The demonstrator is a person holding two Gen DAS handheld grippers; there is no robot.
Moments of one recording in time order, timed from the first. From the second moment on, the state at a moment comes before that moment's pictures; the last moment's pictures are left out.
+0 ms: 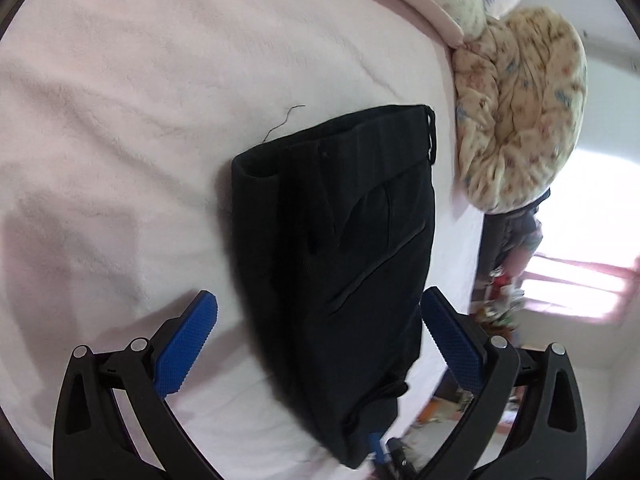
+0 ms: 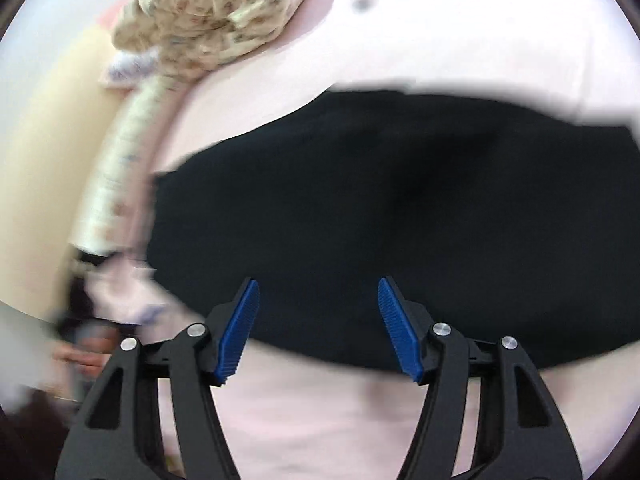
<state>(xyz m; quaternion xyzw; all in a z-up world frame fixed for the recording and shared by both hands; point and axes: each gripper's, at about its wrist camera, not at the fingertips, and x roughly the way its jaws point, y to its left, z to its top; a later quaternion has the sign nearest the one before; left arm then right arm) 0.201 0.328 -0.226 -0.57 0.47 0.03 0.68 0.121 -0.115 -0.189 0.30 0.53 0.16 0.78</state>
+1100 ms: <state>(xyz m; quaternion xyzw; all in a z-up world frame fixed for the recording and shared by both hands) 0.205 0.376 -0.225 -0.57 0.48 -0.09 0.66 0.083 0.221 -0.218 -0.44 0.32 0.31 0.78</state>
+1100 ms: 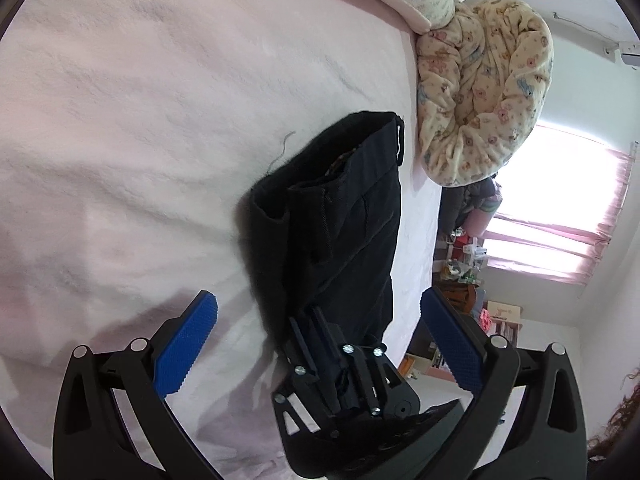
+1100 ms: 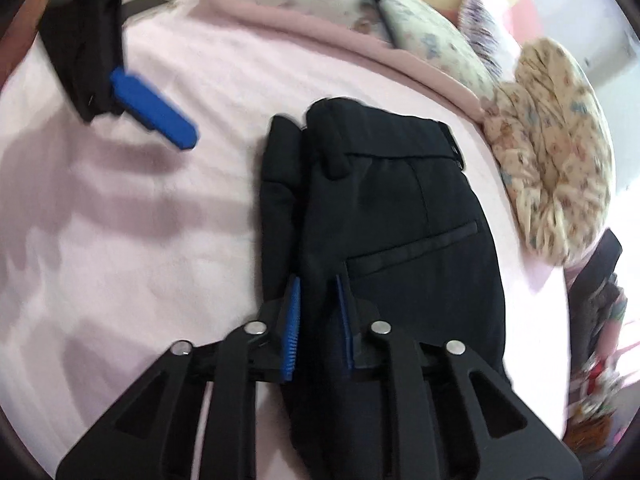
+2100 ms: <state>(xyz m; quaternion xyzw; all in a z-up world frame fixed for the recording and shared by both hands) 0.247 0.352 -0.239 -0.53 0.51 -0.06 0.67 0.106 0.108 -0.151 -0.11 0.43 0.28 0.85</state>
